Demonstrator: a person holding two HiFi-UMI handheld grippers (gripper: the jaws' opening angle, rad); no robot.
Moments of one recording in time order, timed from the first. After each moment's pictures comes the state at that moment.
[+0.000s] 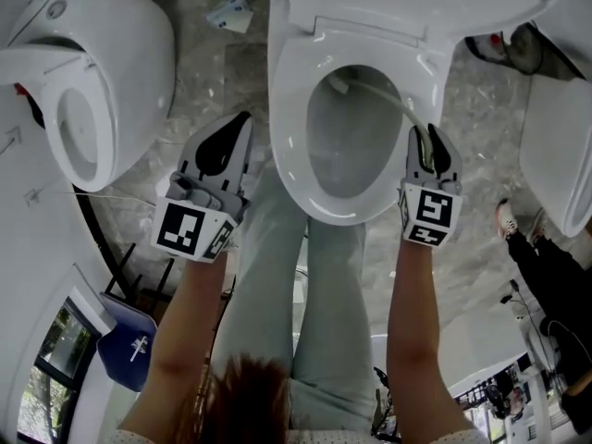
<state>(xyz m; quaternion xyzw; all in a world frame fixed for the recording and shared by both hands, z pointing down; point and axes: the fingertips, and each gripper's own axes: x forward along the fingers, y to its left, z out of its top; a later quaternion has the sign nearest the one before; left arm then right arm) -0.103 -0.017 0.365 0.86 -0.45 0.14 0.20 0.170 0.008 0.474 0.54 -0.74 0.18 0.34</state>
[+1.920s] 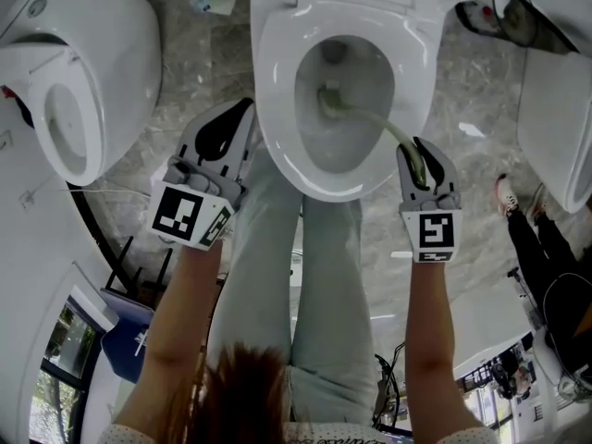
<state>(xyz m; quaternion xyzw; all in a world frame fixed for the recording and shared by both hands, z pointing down) -0.080 0.007 0.376 0.87 -0.41 0.15 0.23 0.154 0.095 0.453 0.42 -0.80 0.19 0.37</state>
